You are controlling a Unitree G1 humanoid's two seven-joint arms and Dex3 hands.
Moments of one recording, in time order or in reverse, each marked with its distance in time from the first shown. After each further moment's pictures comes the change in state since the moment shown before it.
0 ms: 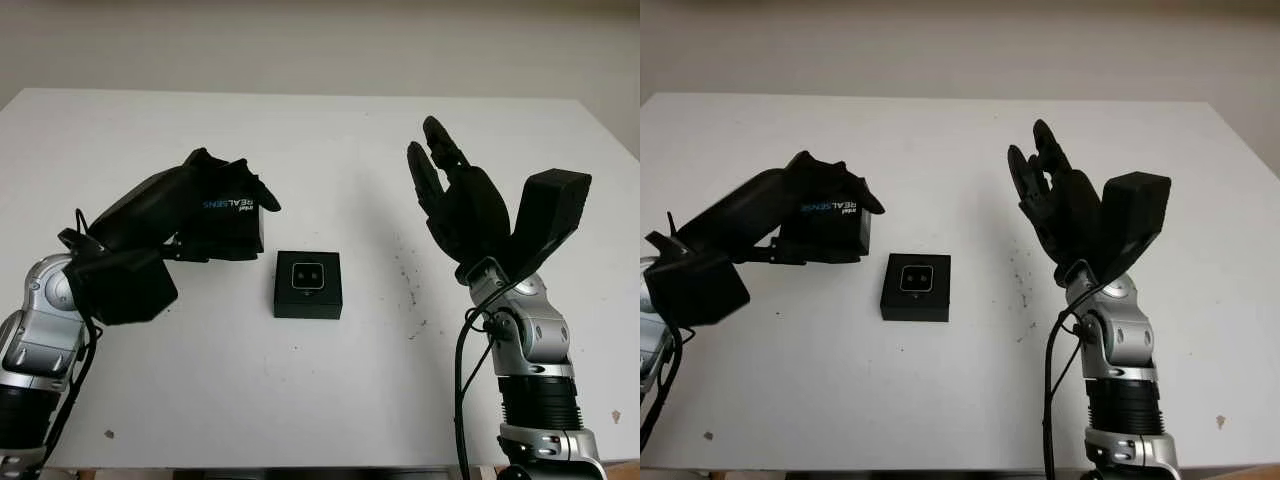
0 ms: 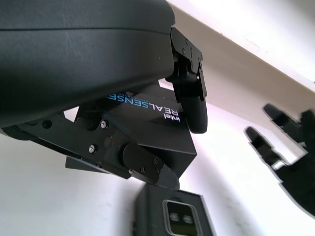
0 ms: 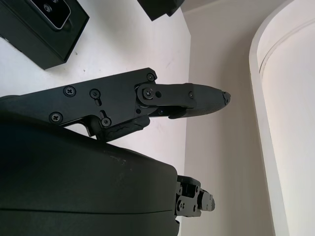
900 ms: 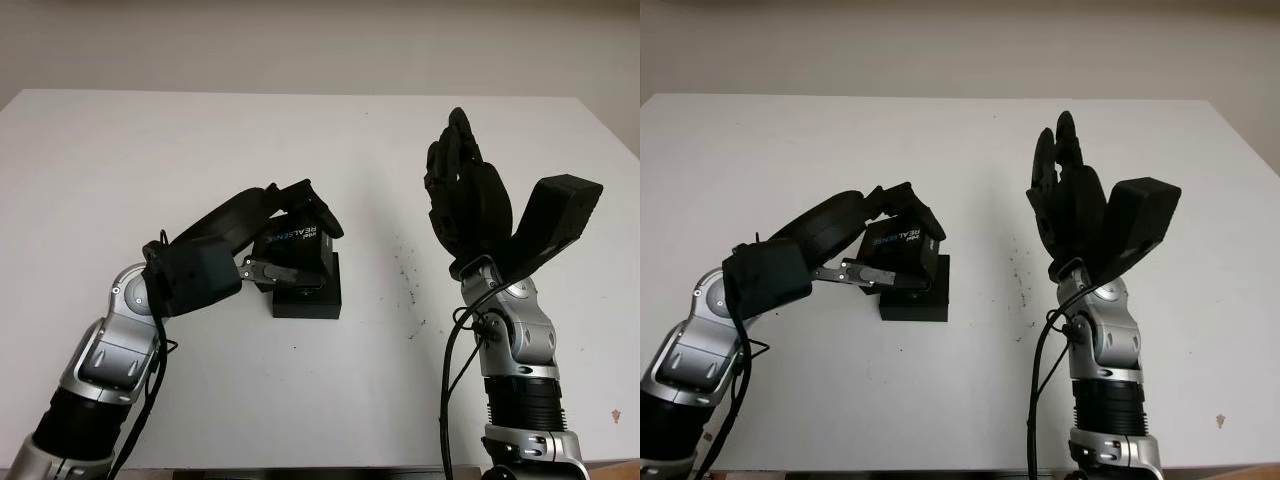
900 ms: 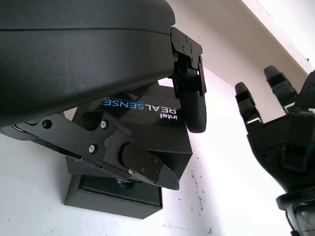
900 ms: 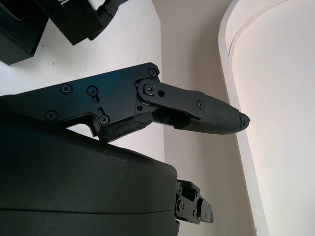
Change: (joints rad) left arm 0.025 -0.200 -0.142 -0.027 0.036 0.153 0.020; right arm -0.010 0.071 -0.034 0.013 0.011 -0.105 -0.089
